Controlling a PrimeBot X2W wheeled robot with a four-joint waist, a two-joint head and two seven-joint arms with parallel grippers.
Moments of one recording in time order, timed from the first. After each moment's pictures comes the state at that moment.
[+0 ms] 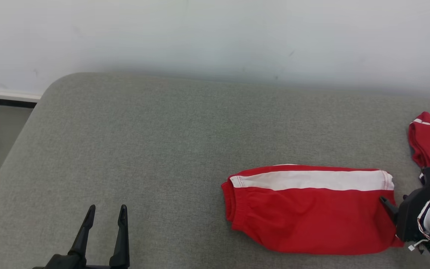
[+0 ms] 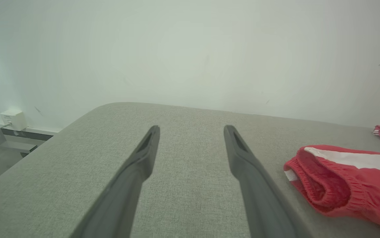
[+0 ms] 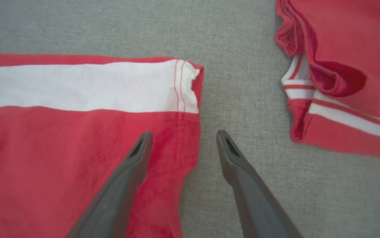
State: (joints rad) left arm 0.02 0.07 -0.04 0.09 -0.18 -0.13 -0.26; right arm -0.56 -0.58 0.64 0.89 0.89 0.13 0.20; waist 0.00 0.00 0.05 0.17
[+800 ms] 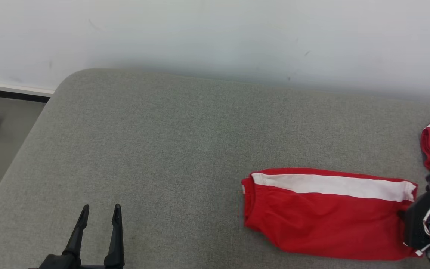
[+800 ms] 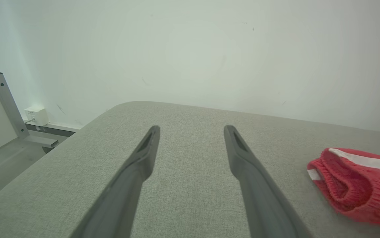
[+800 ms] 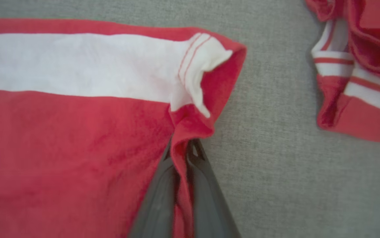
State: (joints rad) left arm 0.01 0.07 -0.01 0.09 -0.18 -0.13 -0.26; right arm -0.59 -0.55 0.64 0.97 0.88 0.13 0.32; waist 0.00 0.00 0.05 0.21
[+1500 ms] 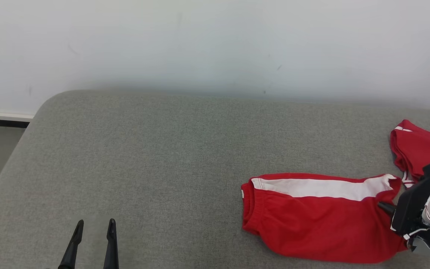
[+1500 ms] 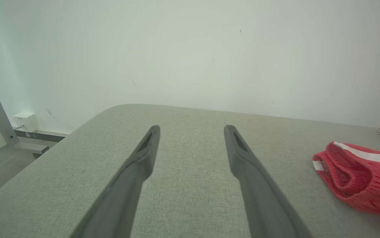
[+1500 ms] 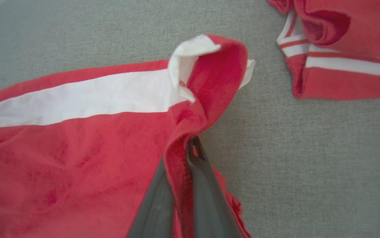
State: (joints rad) left arm 0.08 0.07 0.01 0.08 -0.16 -0.13 -0.26; right arm -0.55 -0.56 0.54 0.87 1.04 0.13 0.44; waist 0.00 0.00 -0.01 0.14
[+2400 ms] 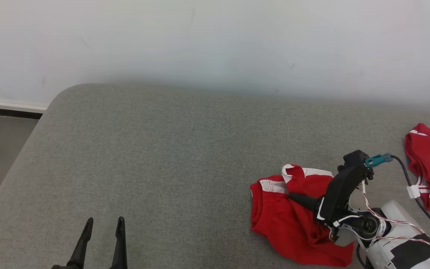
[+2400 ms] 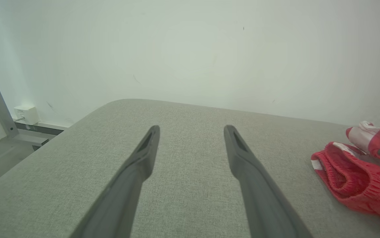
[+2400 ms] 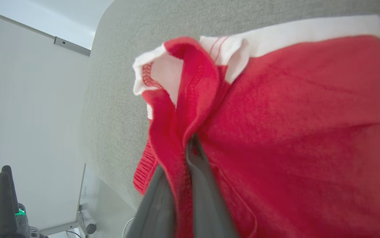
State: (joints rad) left arm 0.06 0.06 -0.02 0.10 -0.17 -0.13 -0.26; right arm -0.53 -0.27 0.37 0.65 1.10 0.13 0.65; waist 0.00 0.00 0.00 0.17
